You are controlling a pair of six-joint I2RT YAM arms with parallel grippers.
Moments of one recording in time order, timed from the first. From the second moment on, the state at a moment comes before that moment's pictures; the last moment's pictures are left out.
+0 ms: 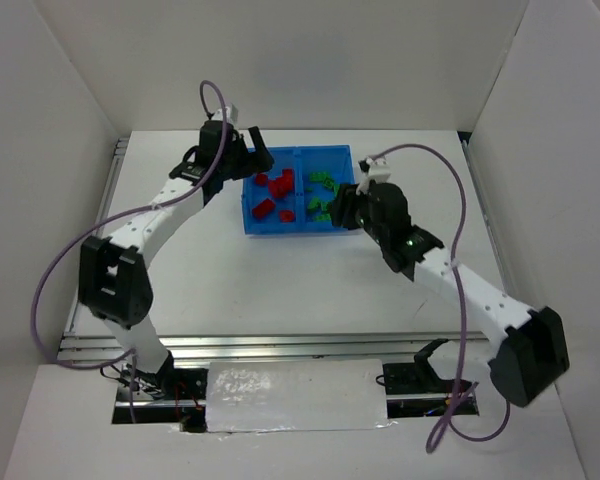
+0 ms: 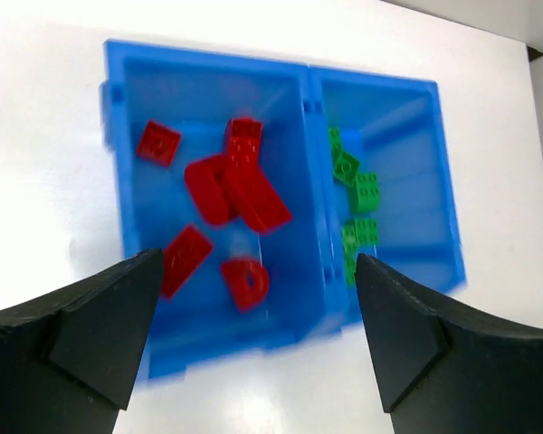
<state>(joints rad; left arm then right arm) -0.34 1.81 1.56 -0.21 -0.02 -0.53 0.57 1.09 0.80 0.00 0.12 0.32</state>
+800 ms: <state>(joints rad) -0.34 0.81 1.10 -0.72 -0.26 -0.38 0.44 1.64 1.43 -0.34 0.21 0.38</state>
